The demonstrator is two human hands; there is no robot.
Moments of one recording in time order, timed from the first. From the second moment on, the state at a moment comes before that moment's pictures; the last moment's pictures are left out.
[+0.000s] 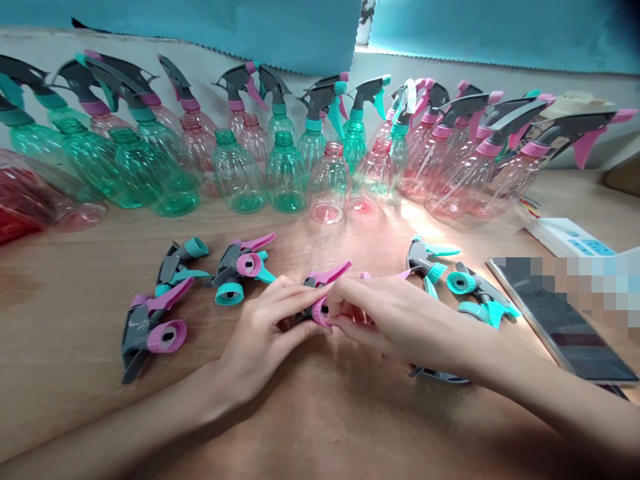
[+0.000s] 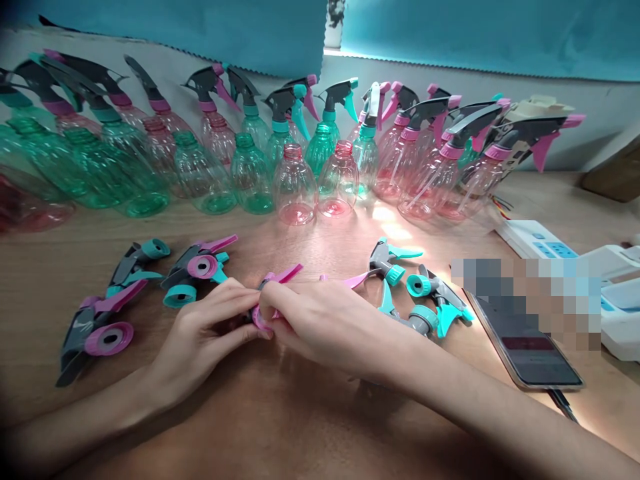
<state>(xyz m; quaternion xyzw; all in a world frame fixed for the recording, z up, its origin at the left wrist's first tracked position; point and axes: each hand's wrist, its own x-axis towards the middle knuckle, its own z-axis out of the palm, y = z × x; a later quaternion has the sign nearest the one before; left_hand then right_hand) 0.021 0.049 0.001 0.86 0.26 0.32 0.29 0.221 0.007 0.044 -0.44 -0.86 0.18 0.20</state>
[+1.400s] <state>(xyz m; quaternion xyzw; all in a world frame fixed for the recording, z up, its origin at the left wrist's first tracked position) 0.021 0.039 0.001 0.91 0.15 0.38 0.11 0.220 -0.009 0.066 -0.32 -0.93 -0.05 0.17</state>
